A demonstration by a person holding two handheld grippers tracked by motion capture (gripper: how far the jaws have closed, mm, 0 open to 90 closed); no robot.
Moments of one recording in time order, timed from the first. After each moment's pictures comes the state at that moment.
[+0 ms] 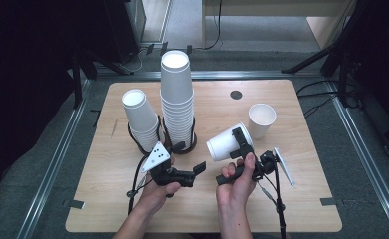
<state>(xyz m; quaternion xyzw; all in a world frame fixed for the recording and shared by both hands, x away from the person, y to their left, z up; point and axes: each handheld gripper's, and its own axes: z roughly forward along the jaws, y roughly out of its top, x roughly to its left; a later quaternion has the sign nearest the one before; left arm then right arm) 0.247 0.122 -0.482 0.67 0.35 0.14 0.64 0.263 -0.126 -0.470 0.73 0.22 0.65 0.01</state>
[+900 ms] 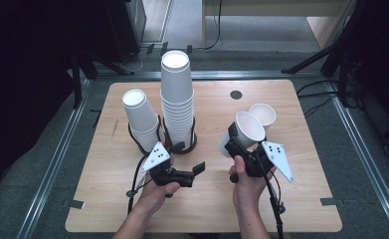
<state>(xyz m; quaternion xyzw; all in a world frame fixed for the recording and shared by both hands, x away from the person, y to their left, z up) 0.248 0.124 -0.482 0.68 0.35 0.14 0.63 0.255 -0.119 -0.436 0.56 0.42 0.63 0.32</state>
